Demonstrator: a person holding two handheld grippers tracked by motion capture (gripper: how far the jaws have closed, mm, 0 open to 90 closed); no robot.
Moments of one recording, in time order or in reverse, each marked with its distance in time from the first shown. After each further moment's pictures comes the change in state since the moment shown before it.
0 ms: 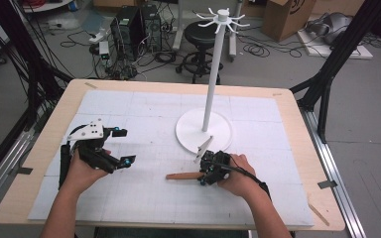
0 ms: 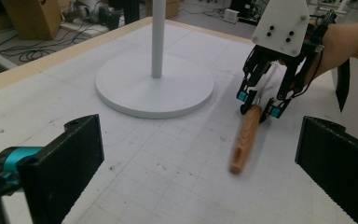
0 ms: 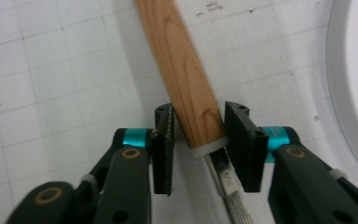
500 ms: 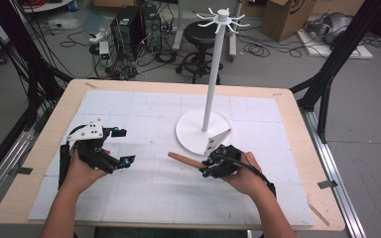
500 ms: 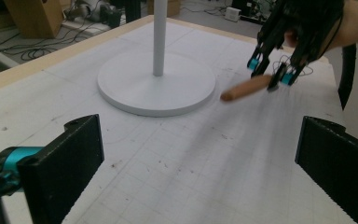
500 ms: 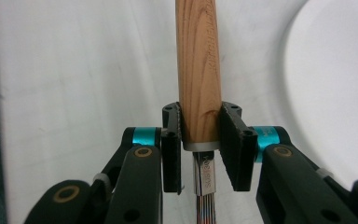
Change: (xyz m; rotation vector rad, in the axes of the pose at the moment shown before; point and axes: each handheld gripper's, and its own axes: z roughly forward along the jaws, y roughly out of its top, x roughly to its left) left arm 0.000 0.000 -0.002 0.000 0.009 0.002; right arm -0.002 -0.012 -0.047 -0.256 -0.023 0.048
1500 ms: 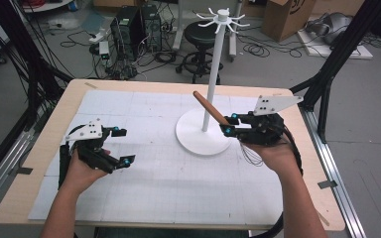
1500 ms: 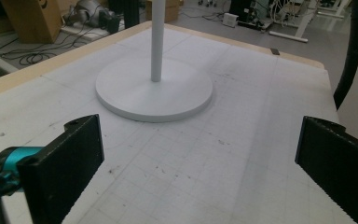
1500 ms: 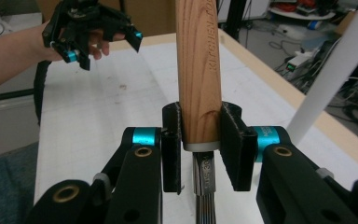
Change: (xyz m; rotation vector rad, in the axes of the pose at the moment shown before) left arm -0.001 0.001 -0.001 -0.017 -0.009 0.000; right arm -0.022 0.020 -0.125 -0.479 -0.125 0.028
